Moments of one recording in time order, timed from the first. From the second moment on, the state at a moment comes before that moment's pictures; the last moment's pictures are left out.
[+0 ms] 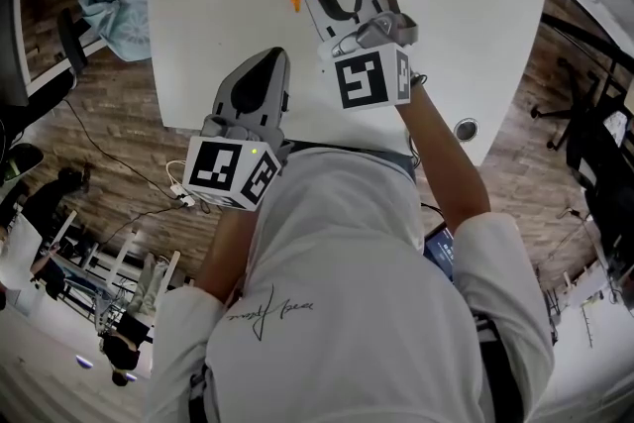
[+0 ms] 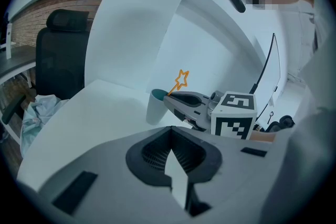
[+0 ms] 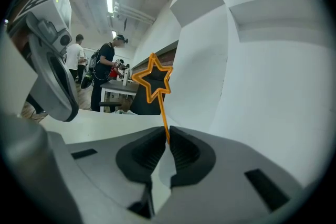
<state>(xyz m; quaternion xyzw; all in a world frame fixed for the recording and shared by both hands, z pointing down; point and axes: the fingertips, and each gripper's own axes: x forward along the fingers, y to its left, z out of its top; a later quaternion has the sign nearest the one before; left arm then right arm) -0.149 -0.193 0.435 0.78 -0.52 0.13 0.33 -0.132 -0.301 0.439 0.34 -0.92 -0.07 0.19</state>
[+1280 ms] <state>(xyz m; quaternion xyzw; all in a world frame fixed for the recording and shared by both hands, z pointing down) -0.152 -0.184 0.419 0.79 -0.52 0.10 0.32 -0.118 -0.294 0.408 0.37 -0.91 -0.08 0.18</state>
